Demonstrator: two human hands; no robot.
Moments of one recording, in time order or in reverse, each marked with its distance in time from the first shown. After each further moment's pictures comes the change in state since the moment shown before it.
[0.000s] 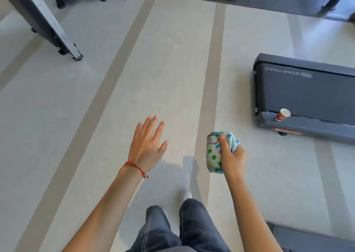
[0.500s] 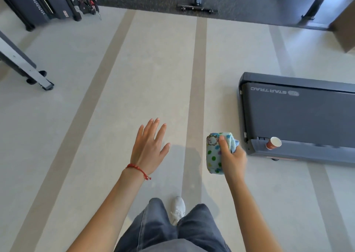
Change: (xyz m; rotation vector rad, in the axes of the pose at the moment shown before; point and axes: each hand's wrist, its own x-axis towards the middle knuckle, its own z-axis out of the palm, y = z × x) left_hand 0.287 0.024 0.039 -0.008 -0.007 0.092; right_hand 0.243 -0.116 0.024 0.038 0.060 0.012
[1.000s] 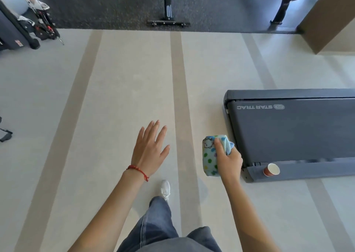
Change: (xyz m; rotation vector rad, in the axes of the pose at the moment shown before) left_hand 0.285 -0.050 0.031 -0.037 -0.002 0.164; right_hand 0.210 -0.113 0.086 0.015 0.144 0.019
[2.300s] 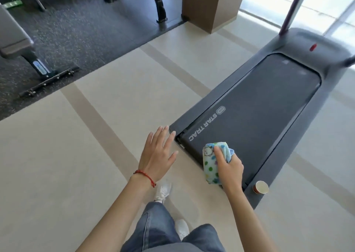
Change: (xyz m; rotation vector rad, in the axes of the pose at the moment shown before) left_hand 0.547 0.121 0.096 -0.073 -0.144 0.736; right_hand 0.403 -0.117 -0.021 0.188 0.582 0.241
